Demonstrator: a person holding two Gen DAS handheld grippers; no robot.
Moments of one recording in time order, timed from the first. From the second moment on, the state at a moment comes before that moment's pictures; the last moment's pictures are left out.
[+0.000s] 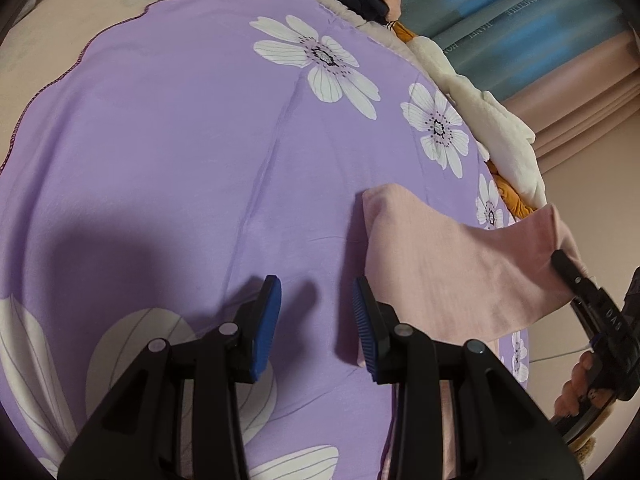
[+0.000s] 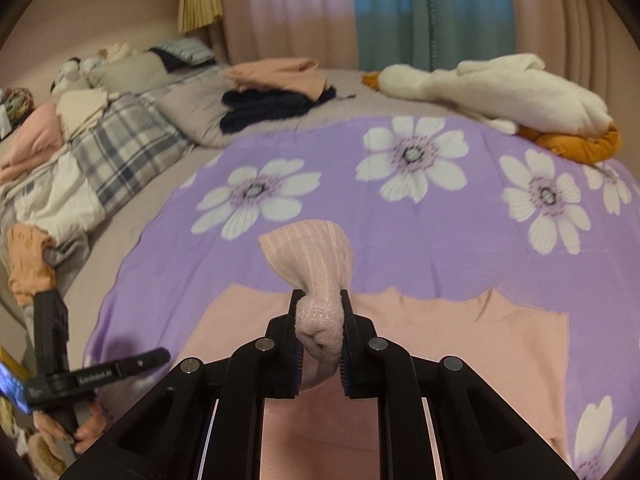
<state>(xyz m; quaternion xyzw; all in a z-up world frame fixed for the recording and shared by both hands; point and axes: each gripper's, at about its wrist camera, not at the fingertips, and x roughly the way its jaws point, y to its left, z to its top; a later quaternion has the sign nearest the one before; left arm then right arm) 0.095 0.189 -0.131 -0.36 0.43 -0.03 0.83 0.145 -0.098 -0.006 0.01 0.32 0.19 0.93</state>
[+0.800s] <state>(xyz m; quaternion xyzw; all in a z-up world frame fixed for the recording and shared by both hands) 0.107 0.164 -0.121 -0.33 0.42 -0.06 0.85 0.149 -0.171 0.007 0.08 0.29 0.11 0.95</state>
